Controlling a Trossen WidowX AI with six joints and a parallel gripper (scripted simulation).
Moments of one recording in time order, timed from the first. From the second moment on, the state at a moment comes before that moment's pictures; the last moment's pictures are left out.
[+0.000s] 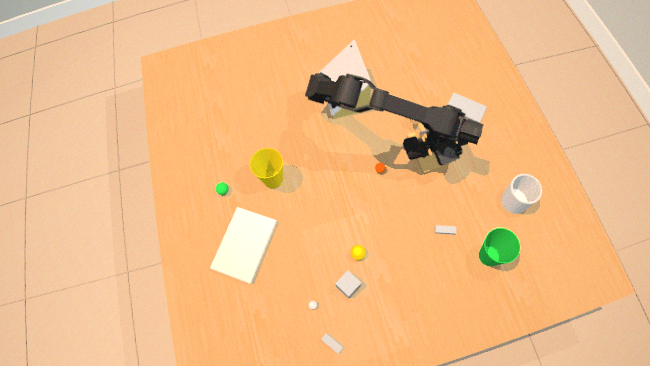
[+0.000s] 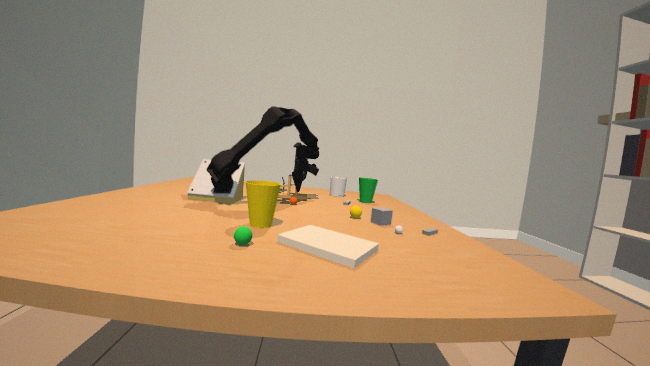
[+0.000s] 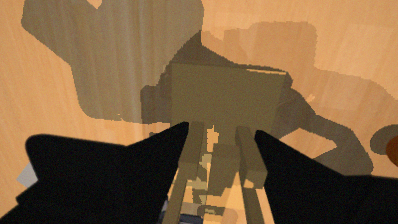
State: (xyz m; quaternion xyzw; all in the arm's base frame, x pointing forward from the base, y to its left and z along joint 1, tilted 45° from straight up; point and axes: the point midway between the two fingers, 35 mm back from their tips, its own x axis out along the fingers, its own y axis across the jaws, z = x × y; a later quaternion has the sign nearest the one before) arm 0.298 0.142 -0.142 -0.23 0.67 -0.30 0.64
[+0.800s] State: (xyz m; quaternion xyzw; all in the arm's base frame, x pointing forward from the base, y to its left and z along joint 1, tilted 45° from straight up) arm 0.303 0.200 -0.080 -0.24 0.67 -0.29 0.64
